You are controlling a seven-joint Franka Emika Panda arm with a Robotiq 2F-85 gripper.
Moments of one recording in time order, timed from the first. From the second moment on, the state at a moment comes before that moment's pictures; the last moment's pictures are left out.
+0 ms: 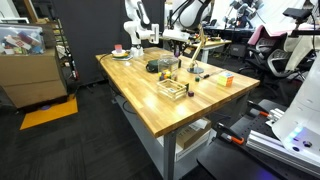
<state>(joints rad) 0.15 0.25 -0.13 -2.12 -0.41 2.65 1.37</state>
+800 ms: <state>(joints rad) 0.23 0.43 -0.14 -1.87 -0.41 2.72 1.28</state>
